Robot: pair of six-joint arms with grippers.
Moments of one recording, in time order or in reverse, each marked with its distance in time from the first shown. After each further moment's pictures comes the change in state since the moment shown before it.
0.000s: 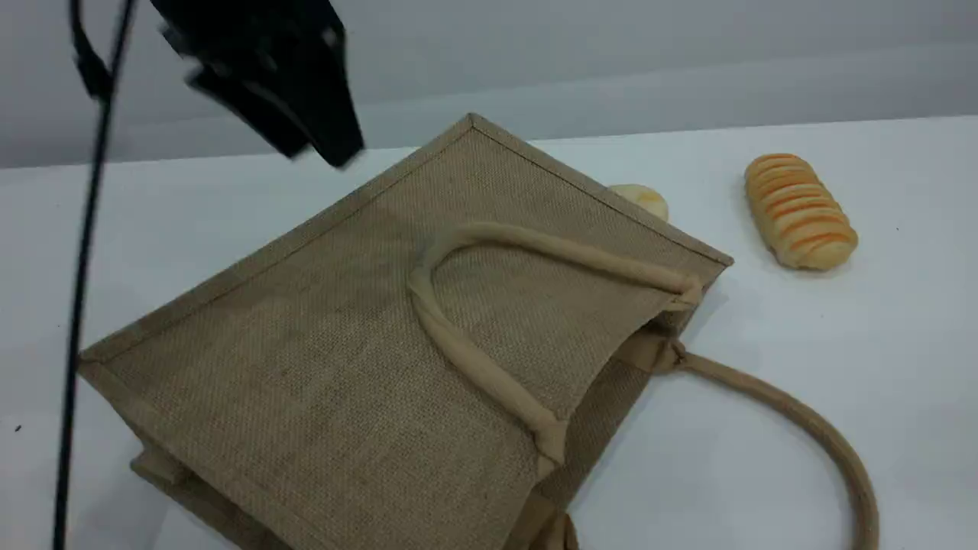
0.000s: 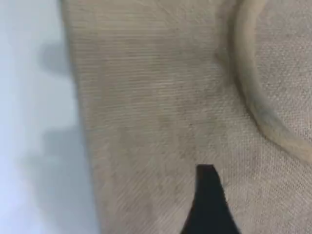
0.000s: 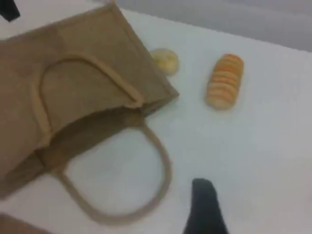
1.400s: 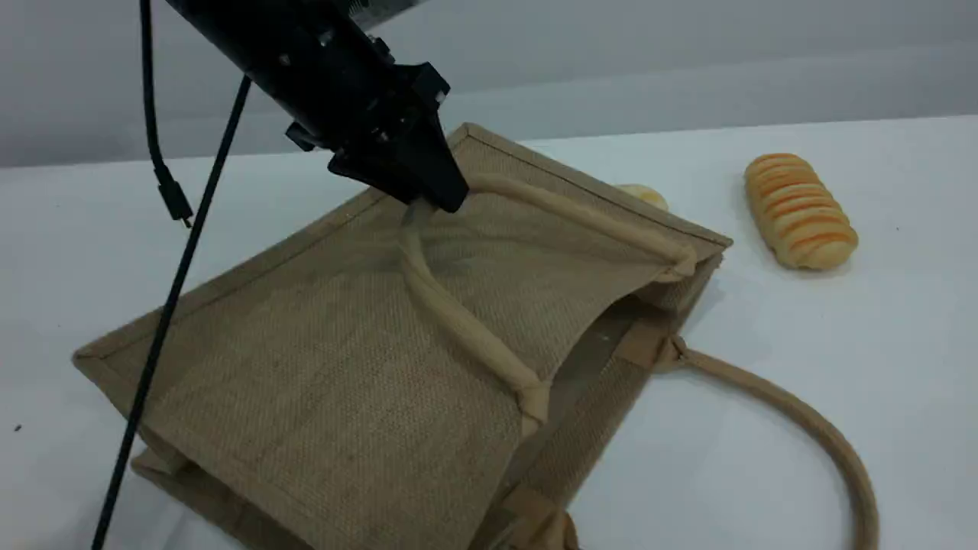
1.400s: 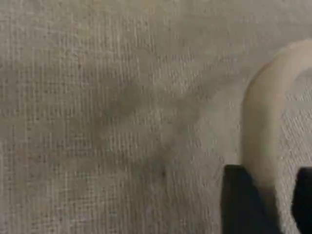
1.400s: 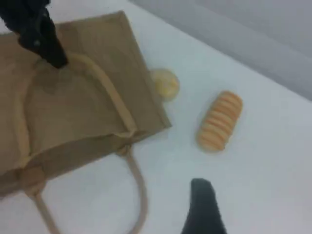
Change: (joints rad) left arm 0.000 0.231 0.004 -0.426 -0.187 0.237; right arm 0.000 0.722 -0.511 -0.008 -0.024 -0.185
